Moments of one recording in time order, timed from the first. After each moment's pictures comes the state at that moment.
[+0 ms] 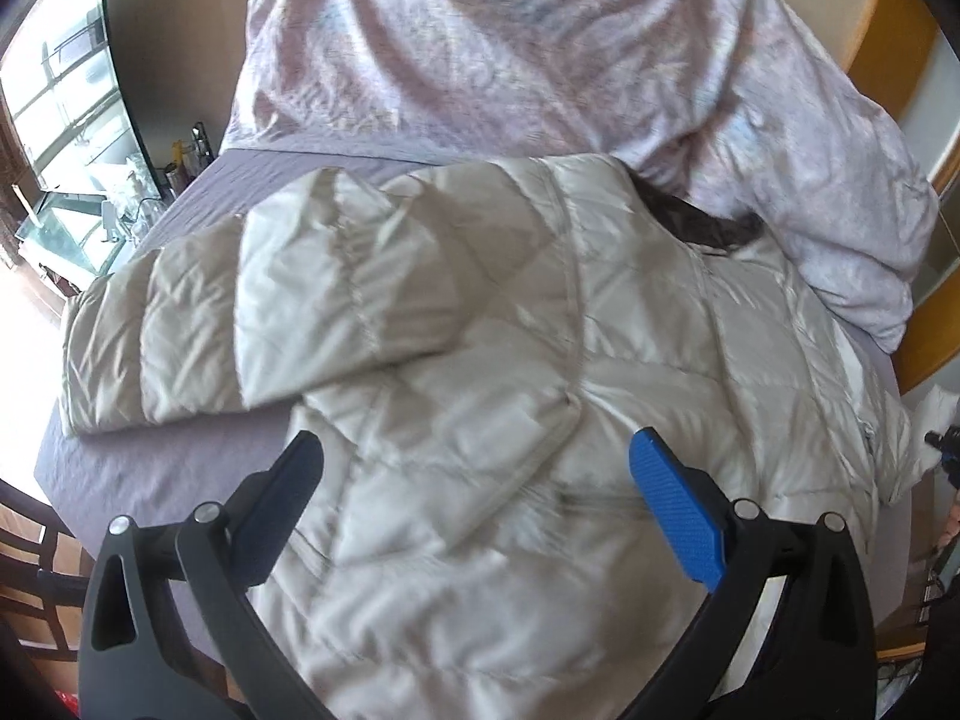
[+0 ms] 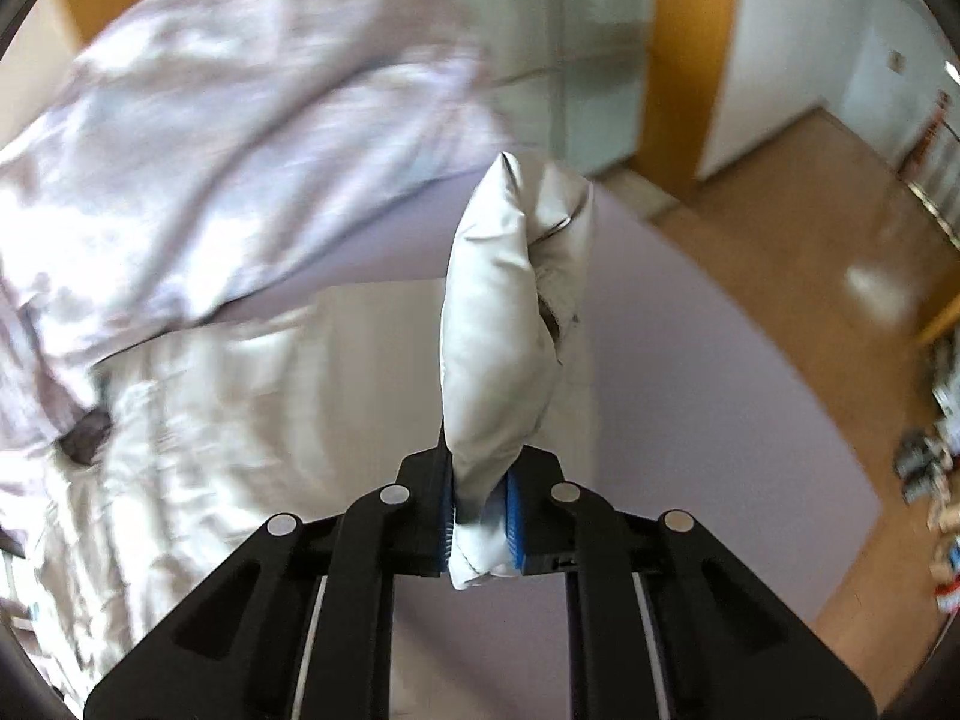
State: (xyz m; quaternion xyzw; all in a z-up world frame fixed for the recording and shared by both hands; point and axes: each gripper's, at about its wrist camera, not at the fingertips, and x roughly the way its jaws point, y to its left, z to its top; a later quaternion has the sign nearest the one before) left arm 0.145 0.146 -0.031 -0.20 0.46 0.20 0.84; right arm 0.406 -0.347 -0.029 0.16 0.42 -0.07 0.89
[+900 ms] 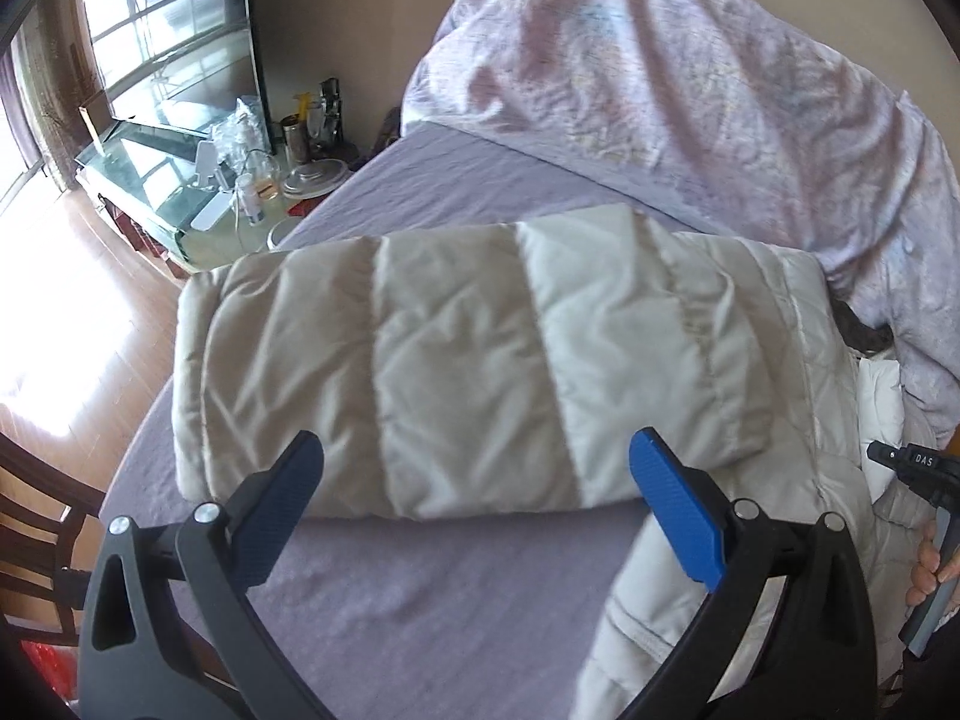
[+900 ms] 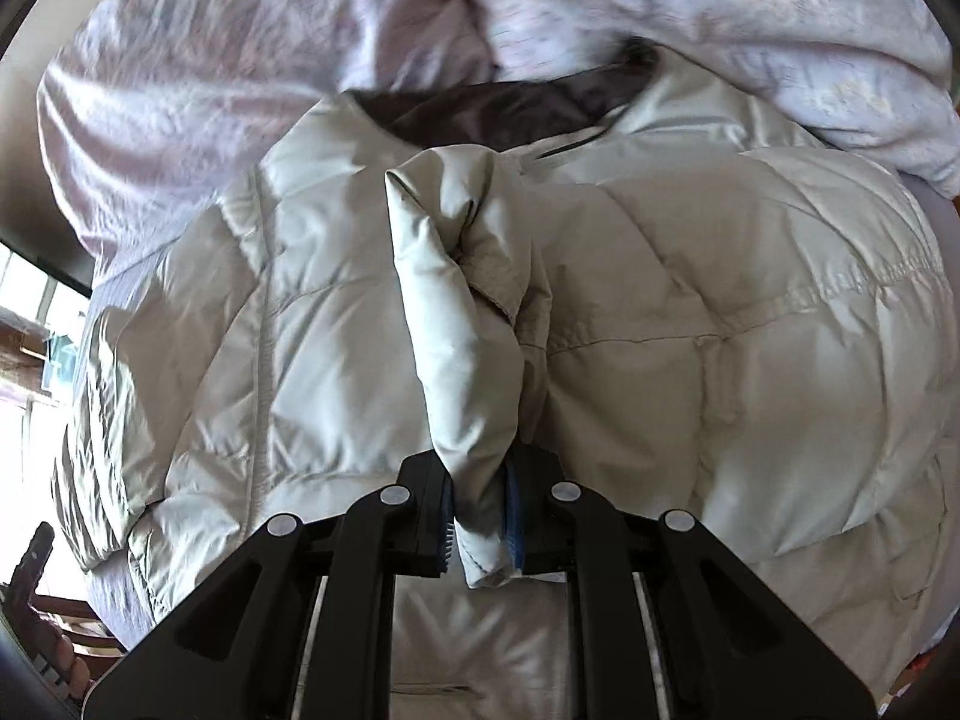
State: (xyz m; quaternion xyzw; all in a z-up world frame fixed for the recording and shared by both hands) left arm 0.070 0.329 -0.064 -0.25 0.45 0.28 0.81; right arm 0.387 0.039 -0.083 -0.01 0.51 0.16 0.84
